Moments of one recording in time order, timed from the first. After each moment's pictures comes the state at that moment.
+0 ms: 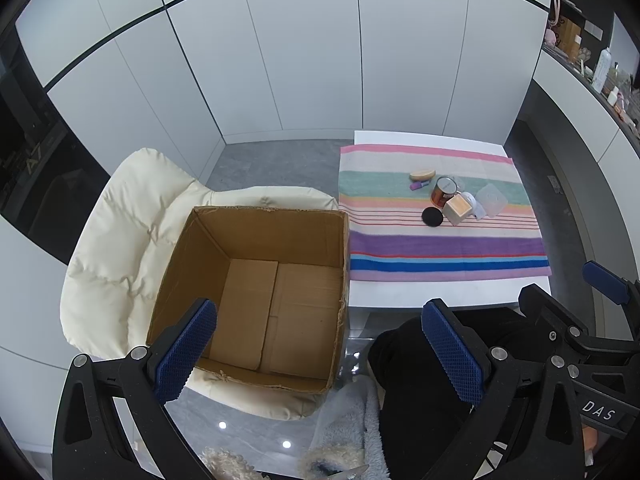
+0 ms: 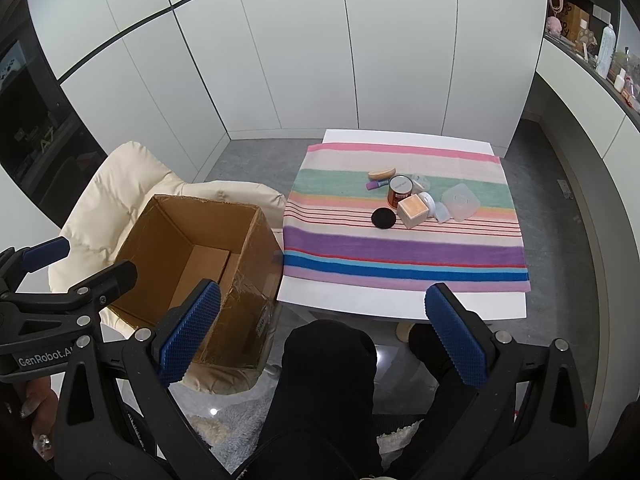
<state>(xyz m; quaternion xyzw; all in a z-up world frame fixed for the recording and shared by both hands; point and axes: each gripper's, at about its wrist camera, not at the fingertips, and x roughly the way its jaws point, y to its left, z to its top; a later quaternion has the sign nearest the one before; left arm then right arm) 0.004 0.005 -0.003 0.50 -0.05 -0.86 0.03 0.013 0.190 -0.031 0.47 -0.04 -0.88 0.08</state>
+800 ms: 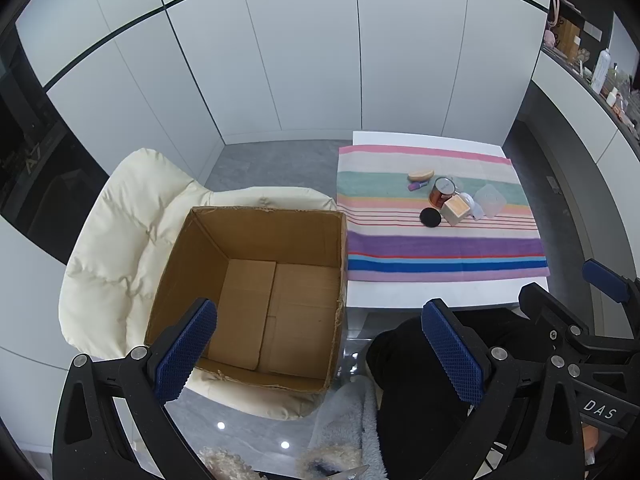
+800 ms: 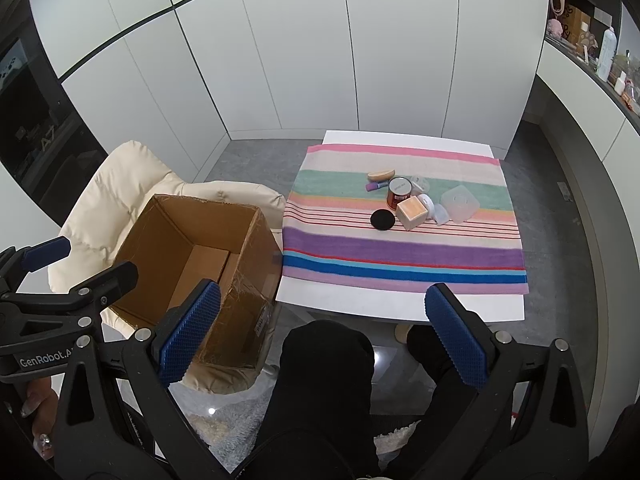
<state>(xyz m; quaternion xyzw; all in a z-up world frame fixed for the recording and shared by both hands) 0.004 0.006 -0.002 0.50 -0.05 -0.86 0.03 0.014 0.191 -0.031 0.47 -0.03 -0.88 0.09</state>
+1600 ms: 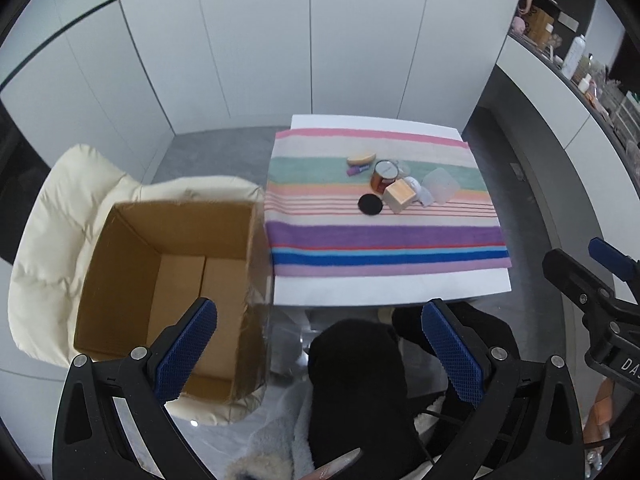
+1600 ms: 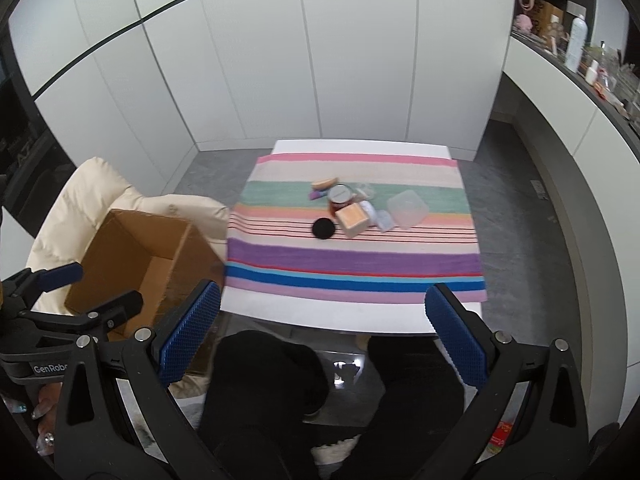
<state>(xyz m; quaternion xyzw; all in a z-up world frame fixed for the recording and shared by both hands) -0.019 0.089 -0.044 0.52 -0.03 -0.85 -0.04 0.002 0.292 -0.041 0.46 -0.03 -0.89 0.04</state>
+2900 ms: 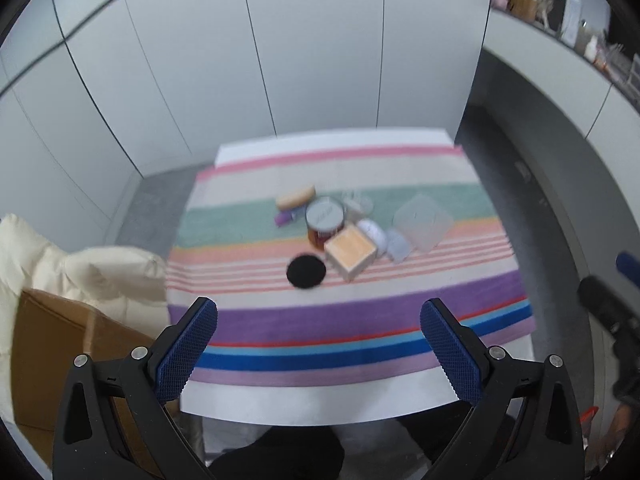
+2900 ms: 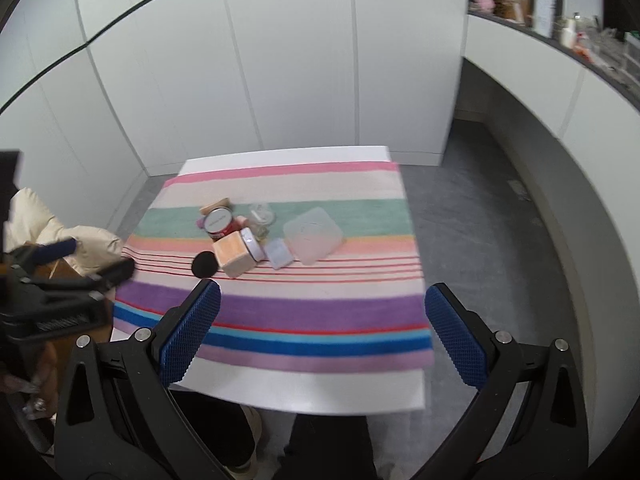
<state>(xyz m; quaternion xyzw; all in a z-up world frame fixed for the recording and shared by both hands) -0.165 0.245 -0.183 0.50 -0.07 -0.86 -0.05 -0.111 0.460 -0.165 0.42 -0.04 -0.91 0.00</state>
